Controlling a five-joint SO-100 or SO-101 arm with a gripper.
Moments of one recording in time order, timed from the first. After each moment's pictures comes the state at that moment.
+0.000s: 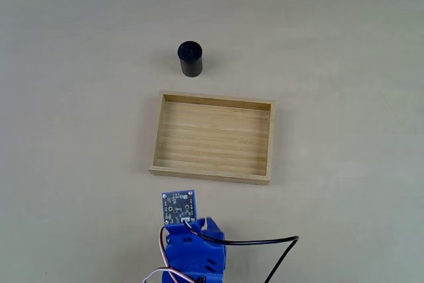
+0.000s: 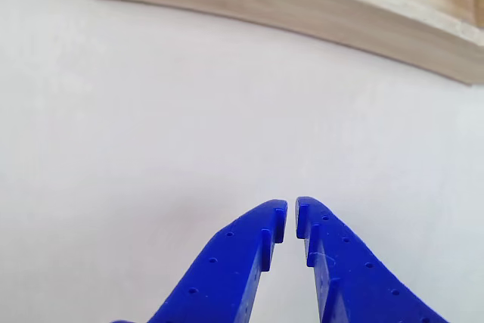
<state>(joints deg) 0.3 -73.1 80.9 53.7 15.4</state>
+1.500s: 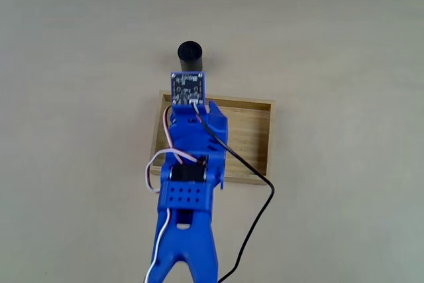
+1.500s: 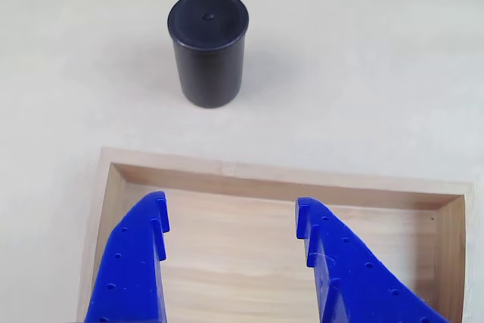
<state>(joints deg) -1.9 0.9 22.6 24.8 7.0</state>
